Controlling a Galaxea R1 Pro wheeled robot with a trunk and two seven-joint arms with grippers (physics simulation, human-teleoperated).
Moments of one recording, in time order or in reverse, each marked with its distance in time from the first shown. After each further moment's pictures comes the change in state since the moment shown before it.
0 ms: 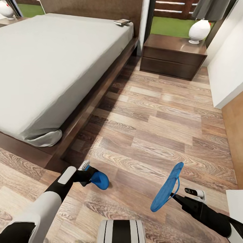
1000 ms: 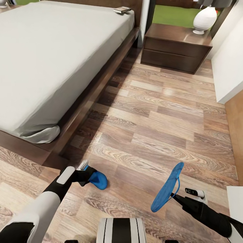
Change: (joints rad) left arm 0.000 0.013 0.001 0.000 0.000 0.000 0.000; right arm 0.002 -0.004 -0.001 0.000 0.001 0.000 0.000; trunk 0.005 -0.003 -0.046
